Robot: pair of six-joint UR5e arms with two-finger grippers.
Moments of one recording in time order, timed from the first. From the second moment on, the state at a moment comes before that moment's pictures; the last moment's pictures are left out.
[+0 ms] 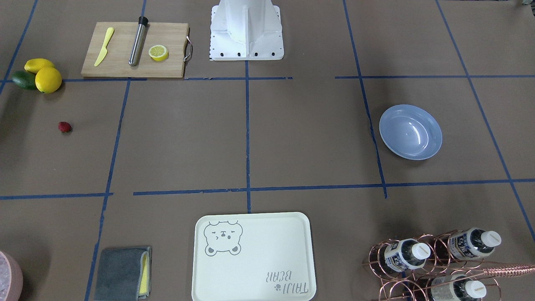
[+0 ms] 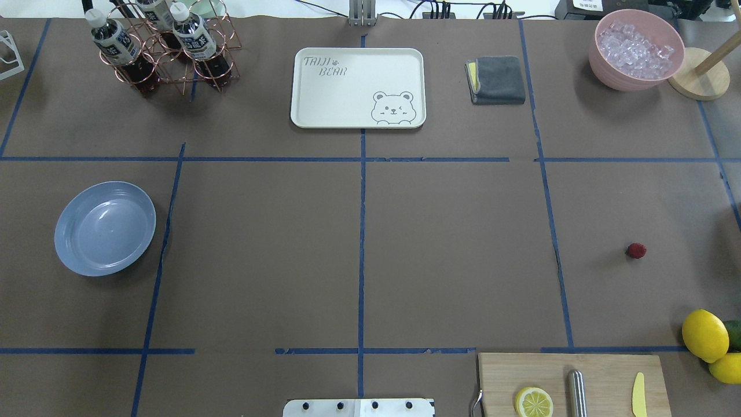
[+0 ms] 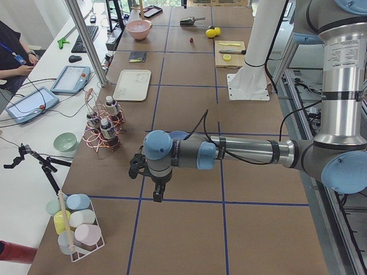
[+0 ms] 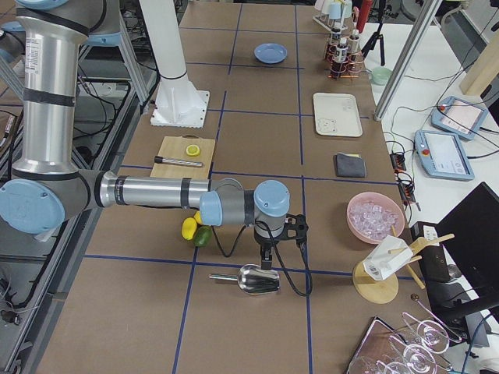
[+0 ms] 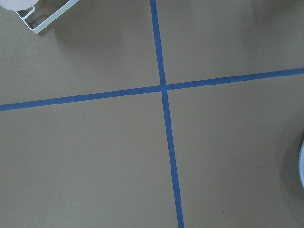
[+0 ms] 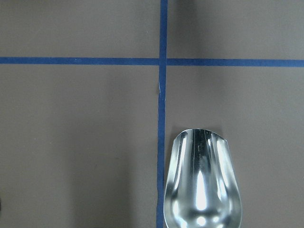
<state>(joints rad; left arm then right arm) -1.59 -1.50 -1.70 -1.58 -2.37 0.09 1.51 -1.71 1.70 -1.49 2.35 0.10</state>
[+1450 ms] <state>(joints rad) -1.52 -1.54 -1.73 -1.91 -2.37 0.08 1.47 -1.57 1.71 -1.40 2.34 0.17</state>
